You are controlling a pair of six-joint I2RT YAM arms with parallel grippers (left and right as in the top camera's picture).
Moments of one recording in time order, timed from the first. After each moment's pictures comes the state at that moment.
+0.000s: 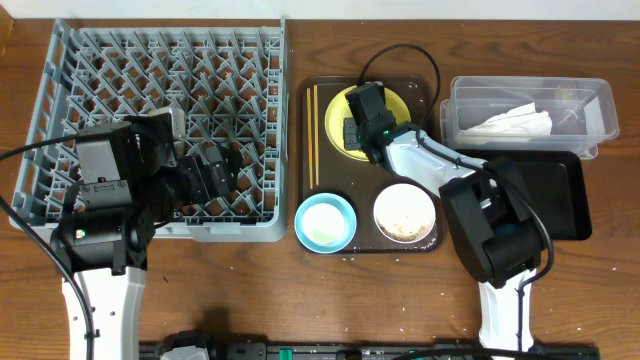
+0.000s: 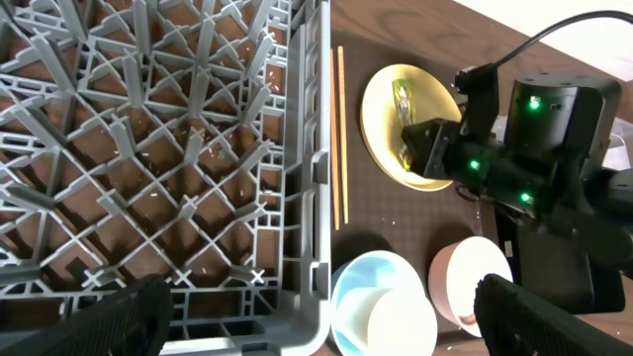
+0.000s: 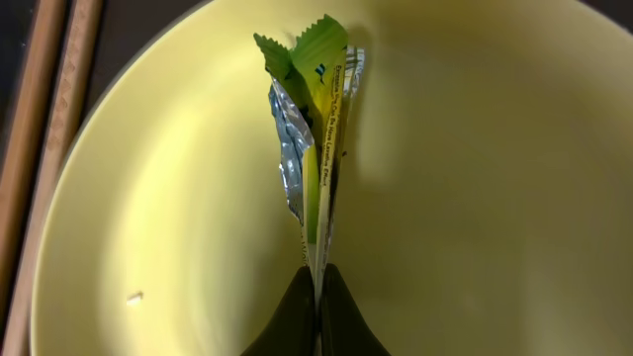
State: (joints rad) left arm 0.12 1.06 1.13 -0.92 0.44 -0.21; right arm 0.49 2.14 1.38 -0.19 0.16 0.41
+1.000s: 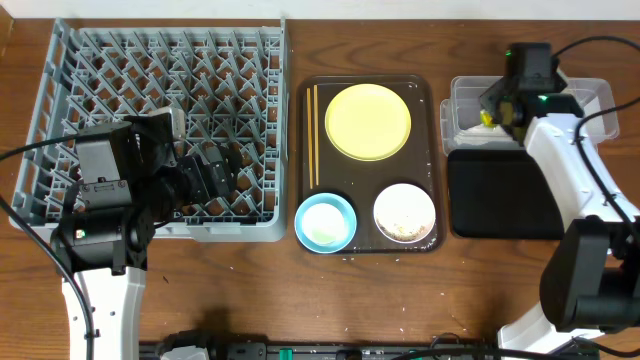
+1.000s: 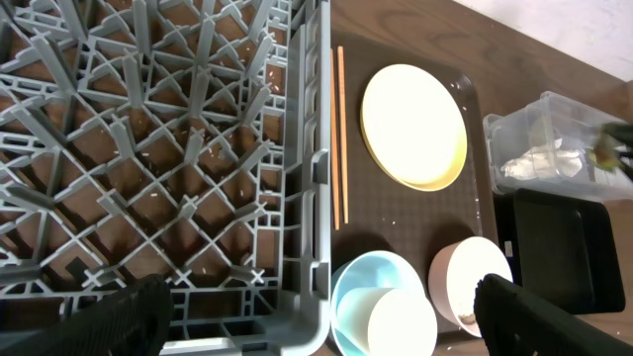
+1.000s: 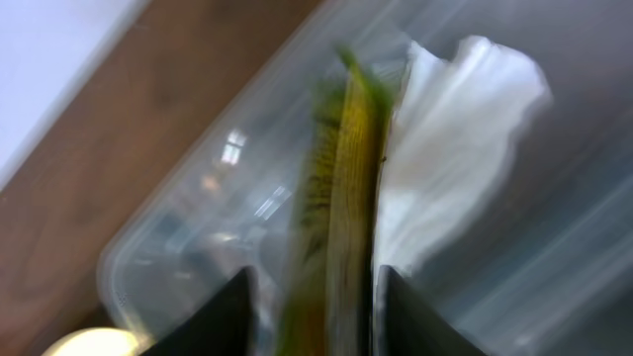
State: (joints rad) left arm 0.12 1.06 1.13 -0.92 0.44 -0.21; right arm -0.01 1.79 1.37 -0.52 0.17 0.81
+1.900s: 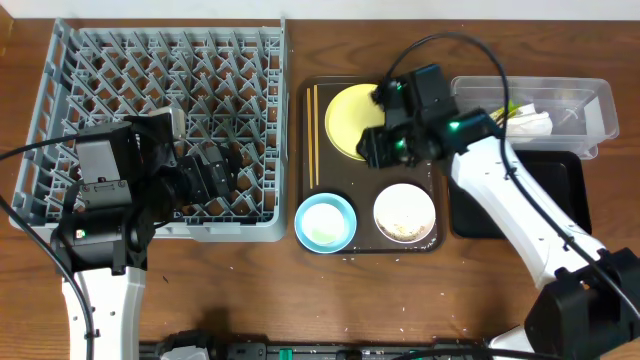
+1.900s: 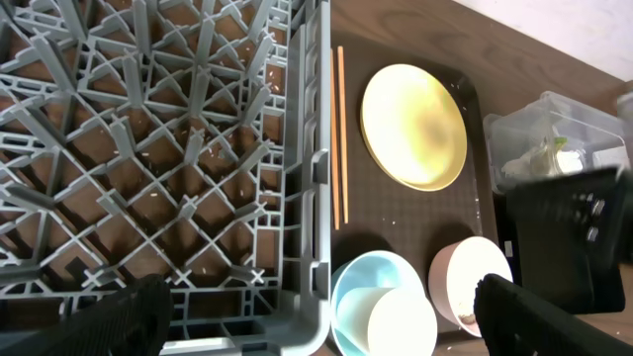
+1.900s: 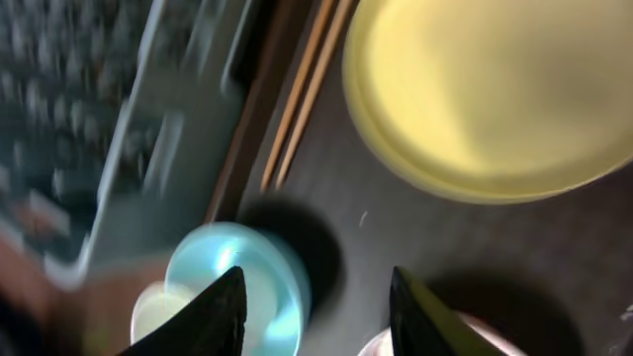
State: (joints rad) left arm 0.12 1.06 1.13 -0.92 0.44 -0.21; right arm 0.44 1.68 1.37 -0.77 -0.32 0.21
